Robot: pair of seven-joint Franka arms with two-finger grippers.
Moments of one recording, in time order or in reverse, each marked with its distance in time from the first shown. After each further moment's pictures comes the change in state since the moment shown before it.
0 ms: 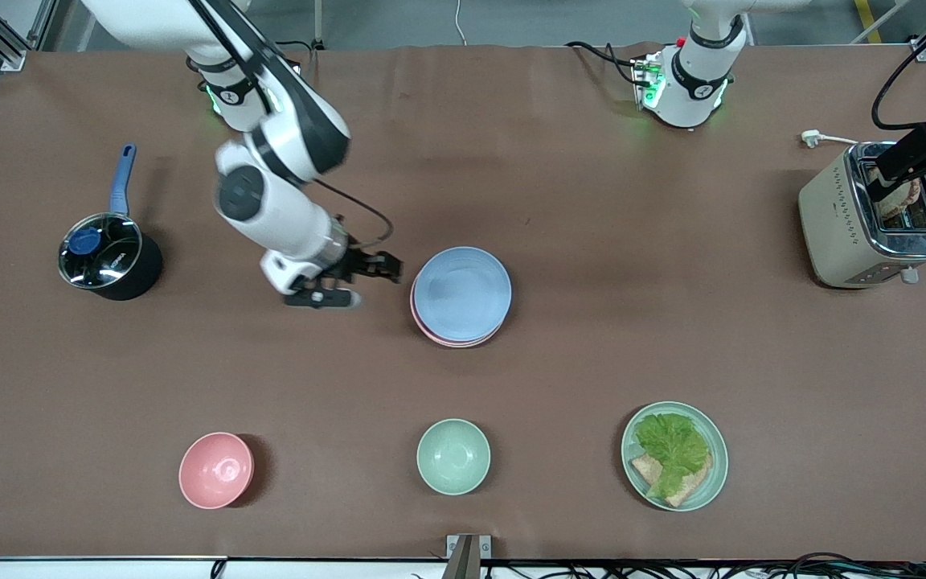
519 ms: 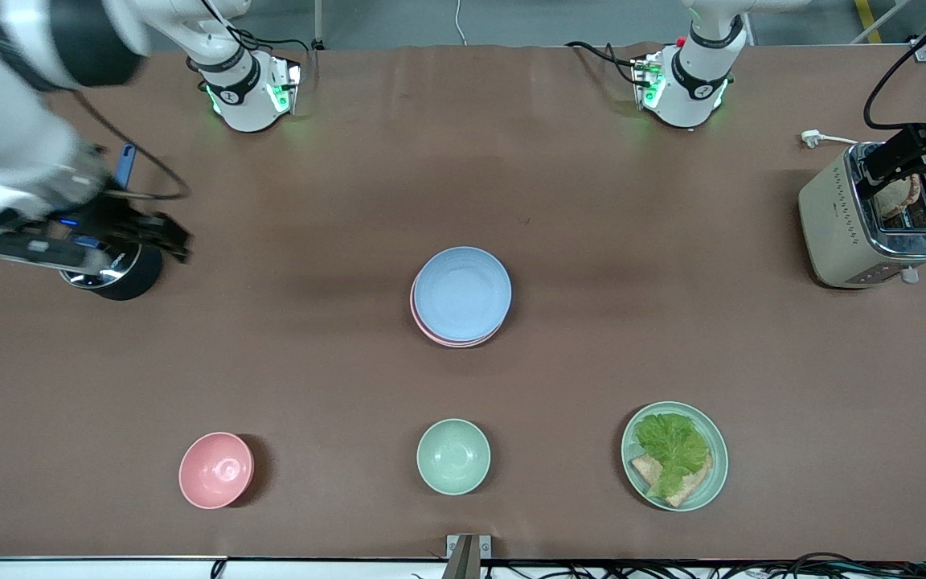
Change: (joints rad) left arm -0.004 0.005 -0.007 -0.001 0.001 -0.010 0.002; right arm -0.019 -0.225 -0.357 0.230 -0.097 -0.460 -0.261
